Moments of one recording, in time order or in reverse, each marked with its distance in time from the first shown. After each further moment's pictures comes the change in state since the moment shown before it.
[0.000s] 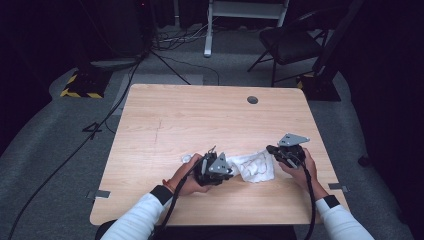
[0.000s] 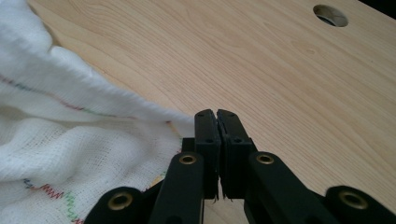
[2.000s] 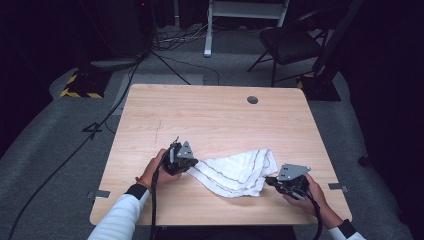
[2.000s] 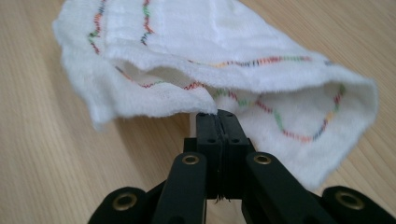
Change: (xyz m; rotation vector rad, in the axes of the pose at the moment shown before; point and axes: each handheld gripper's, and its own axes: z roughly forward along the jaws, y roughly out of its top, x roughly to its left) left arm 0.060 -0.081 -0.040 0.066 0.157 -0.261; right arm 0.065 -0.029 -0.052 0.067 0.196 -0.186
